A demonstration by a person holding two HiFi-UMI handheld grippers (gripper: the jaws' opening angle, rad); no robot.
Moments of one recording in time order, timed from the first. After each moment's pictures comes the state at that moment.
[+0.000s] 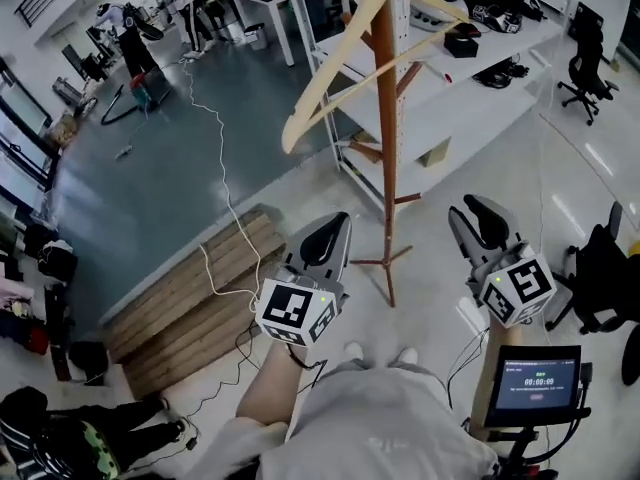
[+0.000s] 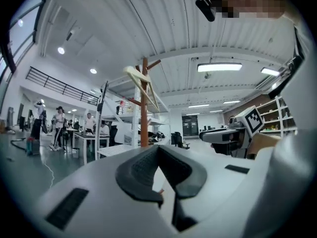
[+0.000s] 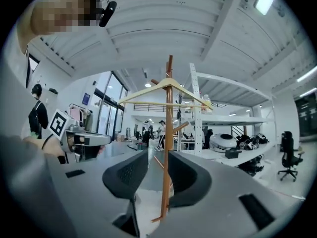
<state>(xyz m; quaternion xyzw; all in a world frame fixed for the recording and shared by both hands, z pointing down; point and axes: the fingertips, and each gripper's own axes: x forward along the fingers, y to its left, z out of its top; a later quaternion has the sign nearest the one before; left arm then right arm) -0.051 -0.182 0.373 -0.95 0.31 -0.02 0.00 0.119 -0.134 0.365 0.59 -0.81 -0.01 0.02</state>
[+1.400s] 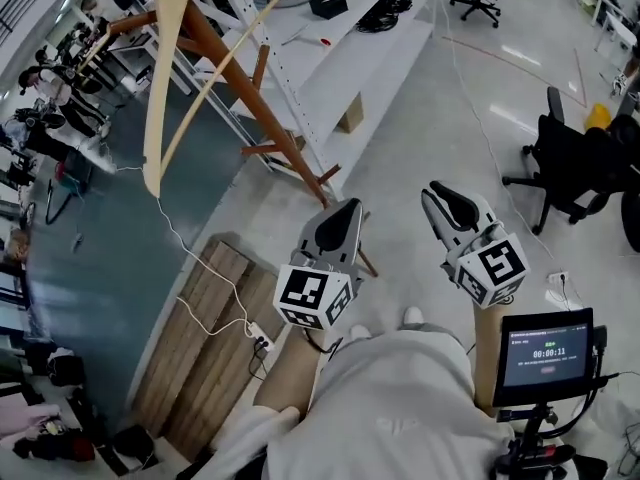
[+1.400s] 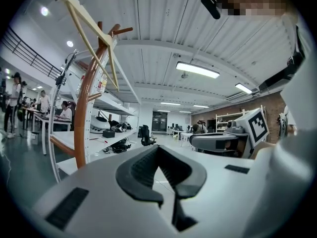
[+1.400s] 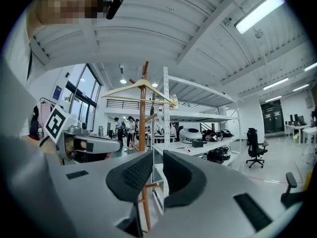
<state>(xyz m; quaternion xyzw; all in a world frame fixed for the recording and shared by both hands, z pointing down) 0.116 -0.111 0.440 -0.99 0.12 -0.05 -0.04 0.207 -0.044 0.433 0.71 -0.70 0.02 0.02</state>
